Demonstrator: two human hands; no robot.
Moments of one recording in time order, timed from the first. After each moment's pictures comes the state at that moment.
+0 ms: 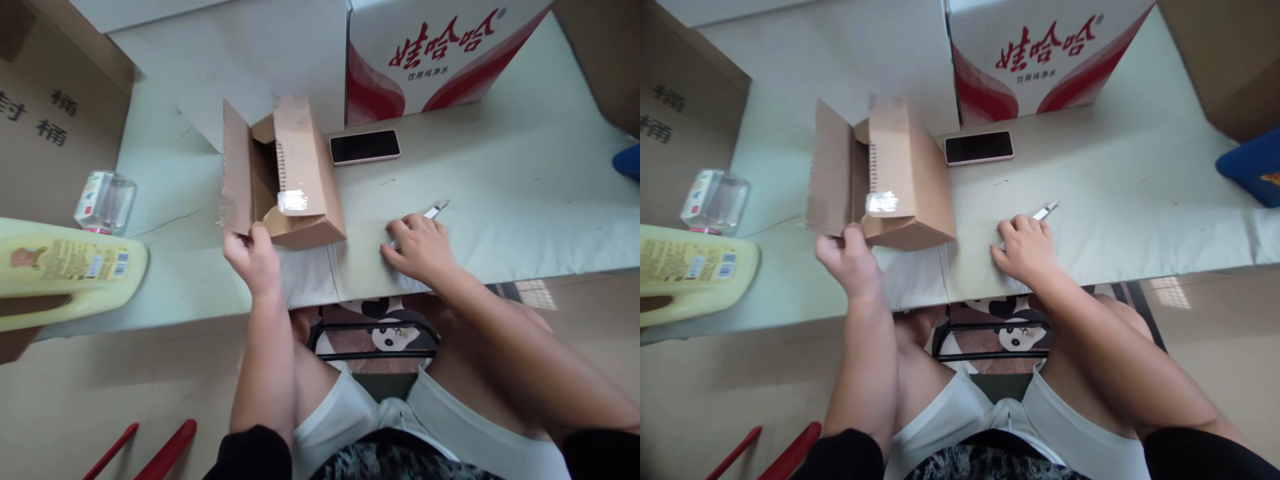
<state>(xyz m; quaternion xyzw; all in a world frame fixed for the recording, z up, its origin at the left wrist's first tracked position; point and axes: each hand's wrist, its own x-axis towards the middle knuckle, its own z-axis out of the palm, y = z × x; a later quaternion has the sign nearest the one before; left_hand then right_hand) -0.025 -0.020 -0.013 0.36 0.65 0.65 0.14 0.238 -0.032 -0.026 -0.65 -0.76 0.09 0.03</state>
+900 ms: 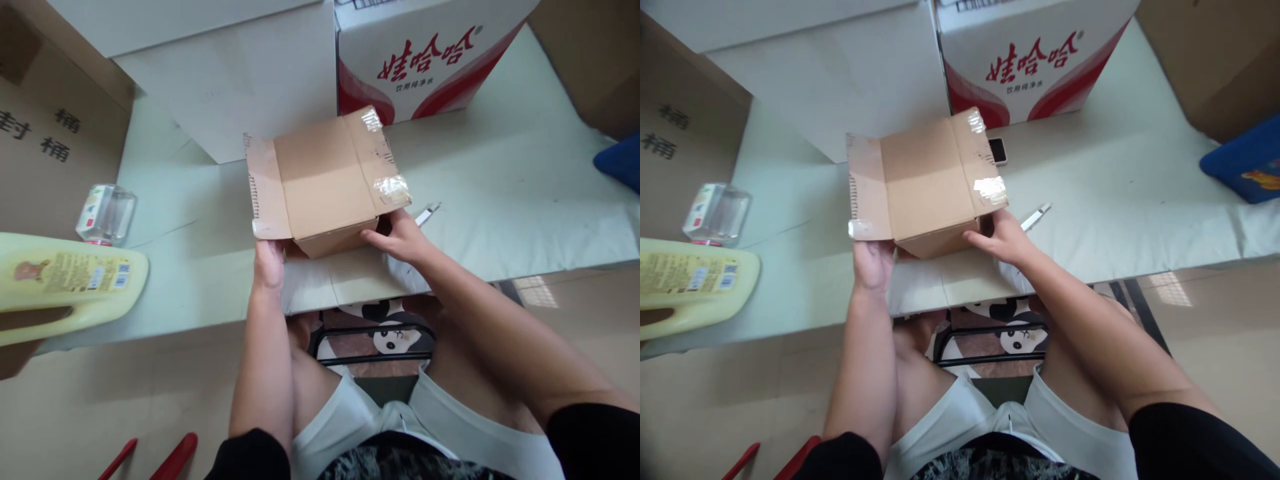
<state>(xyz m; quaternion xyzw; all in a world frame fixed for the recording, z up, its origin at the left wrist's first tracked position) -0.035 -0.007 -0.039 0.41 0.56 0.58 0.44 0.233 0.011 -0.047 -0.52 -0.72 0.32 0.32</state>
